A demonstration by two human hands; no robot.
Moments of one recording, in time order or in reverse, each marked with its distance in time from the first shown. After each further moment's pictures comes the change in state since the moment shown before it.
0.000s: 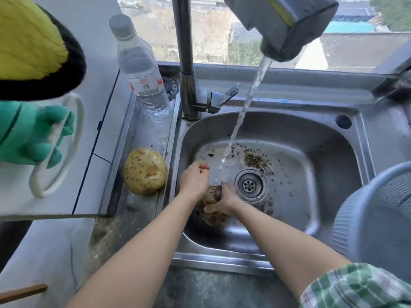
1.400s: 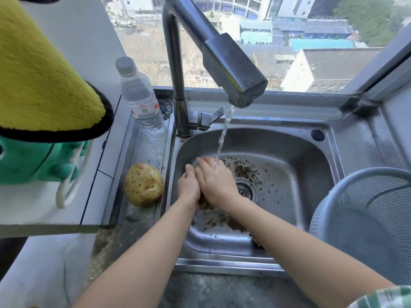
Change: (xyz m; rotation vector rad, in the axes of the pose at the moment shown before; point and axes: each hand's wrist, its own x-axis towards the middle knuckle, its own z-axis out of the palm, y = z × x) left_hand -0.027 0.037 -0.008 -0.776 0.042 -0.316; right_hand -0.096 -0.075 -0.067 -0.193 0.528 -0.472
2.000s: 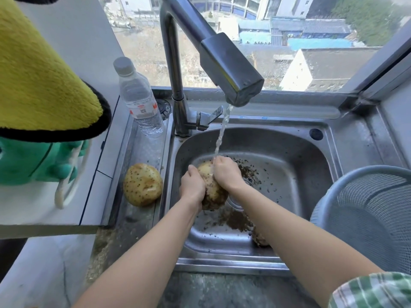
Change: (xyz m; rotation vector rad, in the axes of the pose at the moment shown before) left_hand 0.024 -0.015 0.008 0.186 0.059 0.069; right_hand 0.027 0.023 -0.010 0.314 -0.060 0.333
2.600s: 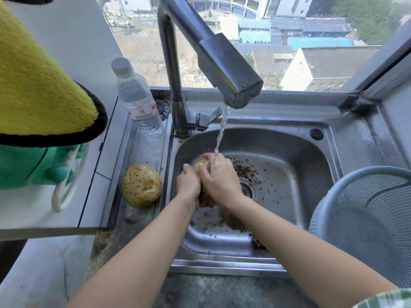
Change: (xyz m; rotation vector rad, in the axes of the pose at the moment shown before) left_hand -0.018 0.025 -0.007 -0.127 -0.031 -0.101; right_hand -0.024 -0.002 0.011 -0.126 0.151 -0.287
